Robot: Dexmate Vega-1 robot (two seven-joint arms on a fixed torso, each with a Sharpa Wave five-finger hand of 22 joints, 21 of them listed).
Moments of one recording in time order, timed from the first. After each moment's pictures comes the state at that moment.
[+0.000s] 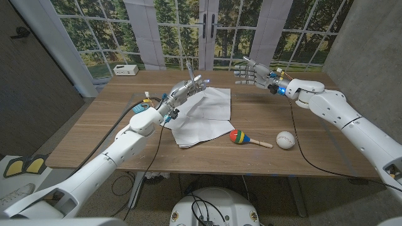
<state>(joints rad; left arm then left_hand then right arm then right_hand) 0.87 0.62 0.47 -1.60 -0.57 -0.28 -0.21 0.63 -0.15 -0.11 -0.03 0.33 0.87 -0.09 0.75 0.48 0.55 -0.12 0.25 0.36 0.26 -0.04 0.22 0.20 0.20 0.13 0.21 0.19 -0.66 -0.74 -0.40 -1.63 0.88 -0.25 0.29 0.67 0.06 -0.11 0.07 0.28 0.53 -0.04 0.20 0.20 0.57 0.01 0.37 0.23 0.47 -0.05 0.21 0.30 0.41 0.11 0.64 0.17</state>
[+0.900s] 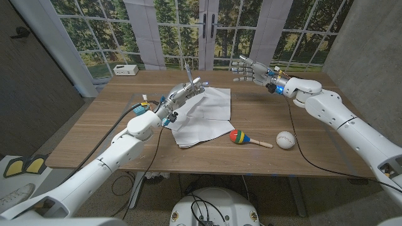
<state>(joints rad) 0.93 0.66 0.45 -1.69 -0.57 -0.25 -0.16 0.65 -0.13 -0.12 -0.03 0.34 0.87 -0.08 0.74 0.48 0.57 -0.10 0.25 0.37 0.26 -0.04 0.22 0.20 0.20 0.13 0.21 0.19 -0.65 -0.73 -0.42 -1.61 0.77 -0.13 0.32 0.70 0.08 -0.10 0.04 0.27 0.52 -0.03 0.20 0.20 0.55 0.01 0.34 0.22 0.49 -0.05 0.23 0.30 0.46 0.11 0.61 0.17</state>
